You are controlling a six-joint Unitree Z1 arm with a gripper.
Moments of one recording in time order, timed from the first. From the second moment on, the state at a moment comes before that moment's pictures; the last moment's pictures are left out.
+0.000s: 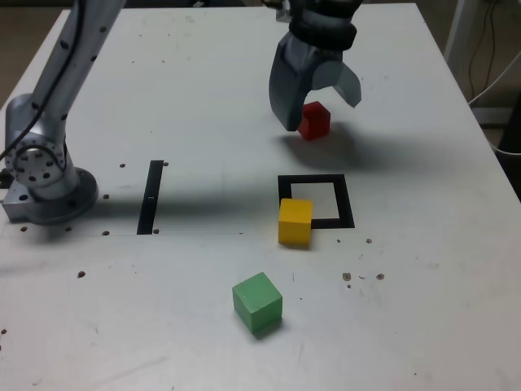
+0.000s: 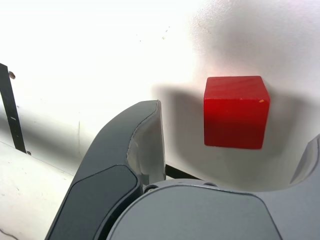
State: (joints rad) arm 0.32 2.23 -1.83 1.45 0.01 -0.05
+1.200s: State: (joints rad) arm 0.34 2.30 -1.88 1.43 0.02 -0.04
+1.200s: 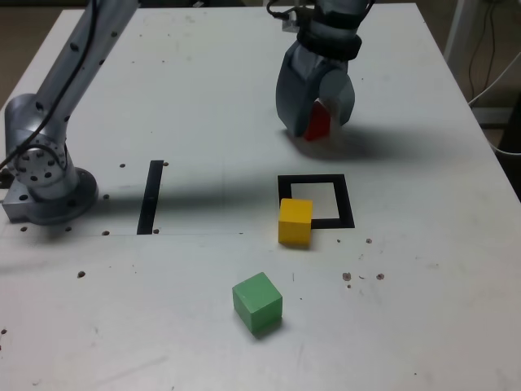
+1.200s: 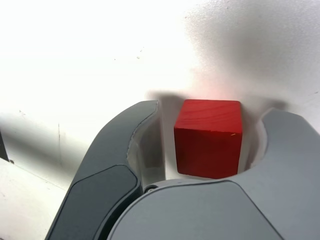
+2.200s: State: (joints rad) arm 0.26 2.25 -1.87 1.48 0.03 -0.02
